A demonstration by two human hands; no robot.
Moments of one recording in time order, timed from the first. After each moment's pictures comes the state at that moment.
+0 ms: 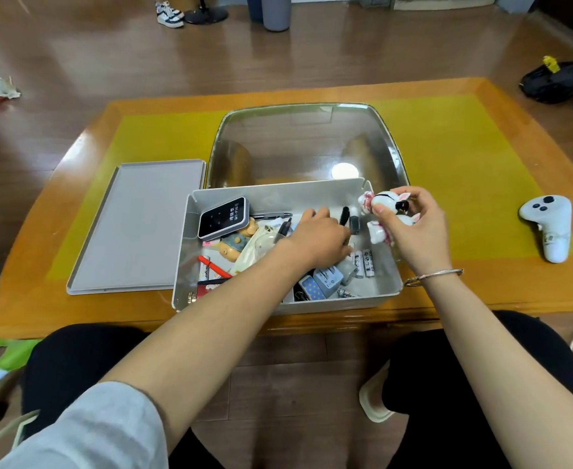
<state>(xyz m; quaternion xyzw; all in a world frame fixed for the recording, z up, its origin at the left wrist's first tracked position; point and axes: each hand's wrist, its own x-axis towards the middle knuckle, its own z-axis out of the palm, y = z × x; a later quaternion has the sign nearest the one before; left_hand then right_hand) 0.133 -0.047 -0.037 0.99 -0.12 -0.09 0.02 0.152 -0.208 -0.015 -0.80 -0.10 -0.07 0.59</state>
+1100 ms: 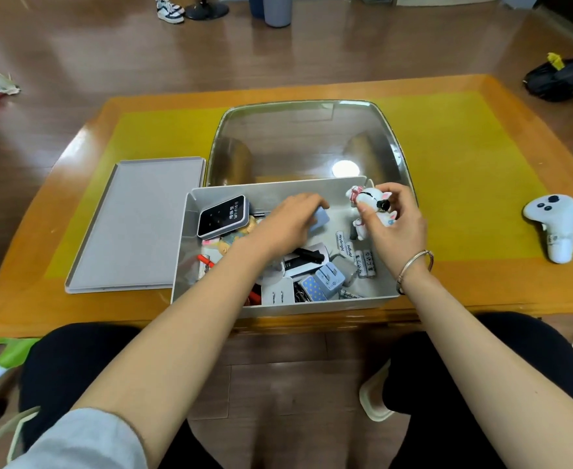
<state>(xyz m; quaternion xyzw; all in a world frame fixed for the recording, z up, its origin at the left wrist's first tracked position) 0.125 0.002 -0.029 0.97 -0.07 -0.01 0.25 0.156 -0.185 -0.038 -0.81 -0.12 -0.13 0.57</state>
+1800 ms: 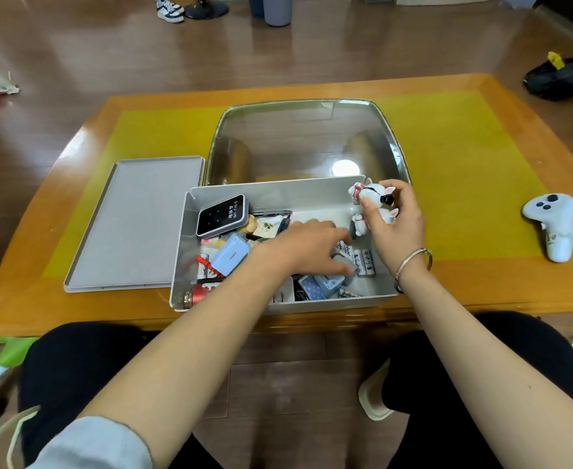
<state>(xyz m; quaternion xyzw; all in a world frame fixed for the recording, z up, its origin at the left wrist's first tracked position) 0.107 -0.034 -0.014 0.98 -0.13 -0.14 0.11 0.166 -0.188 -0.052 -0.81 -0.14 -0.14 0.55</state>
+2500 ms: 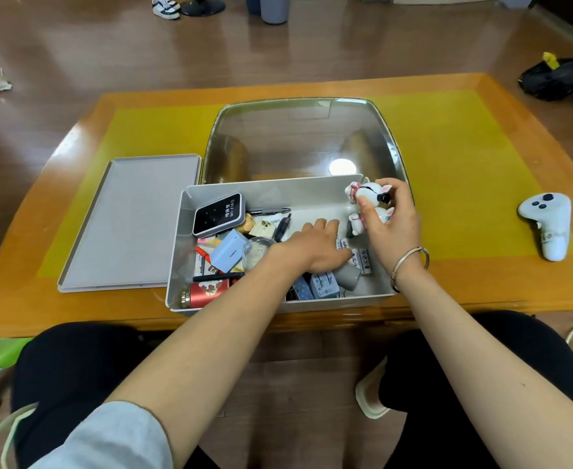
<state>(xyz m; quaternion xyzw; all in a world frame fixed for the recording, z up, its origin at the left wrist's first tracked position) 0.128 -0.049 -0.050 0.96 0.00 -0.22 0.18 0.168 -0.188 -0.054 -0.82 -0.15 -0.15 0.53</state>
